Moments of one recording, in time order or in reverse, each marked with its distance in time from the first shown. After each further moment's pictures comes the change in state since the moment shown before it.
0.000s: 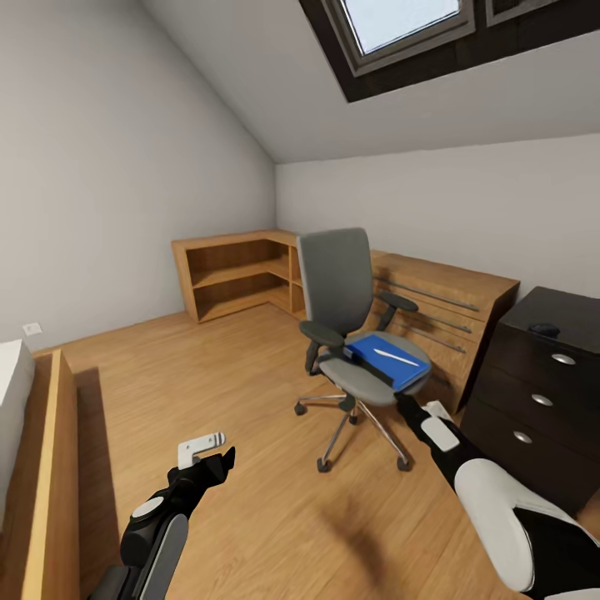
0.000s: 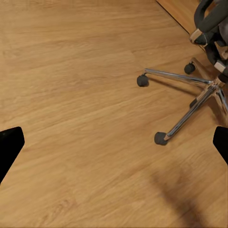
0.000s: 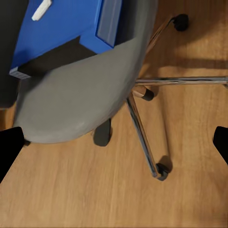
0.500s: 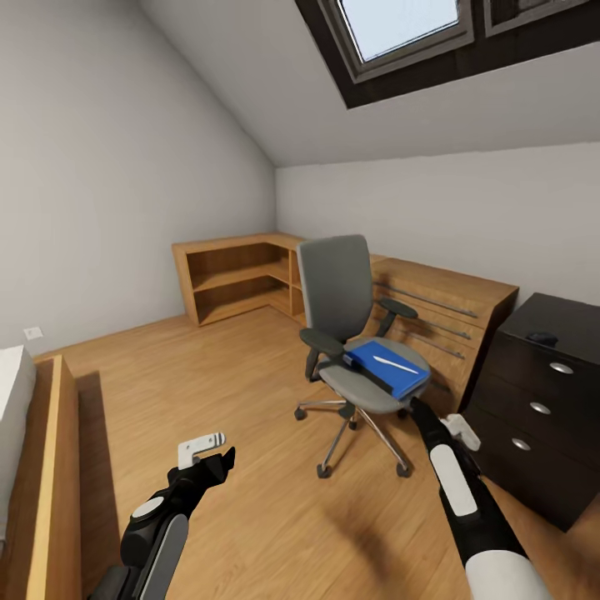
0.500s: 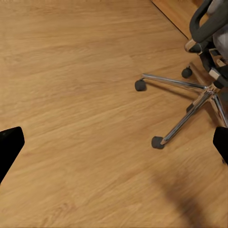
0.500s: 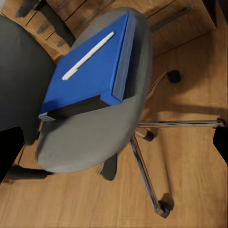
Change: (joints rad) left arm 0.000 -0.001 0.000 0.000 -0.001 0.000 0.000; right arm 0.388 0.088 0.027 -0.741 0.004 0.005 -0.241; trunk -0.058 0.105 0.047
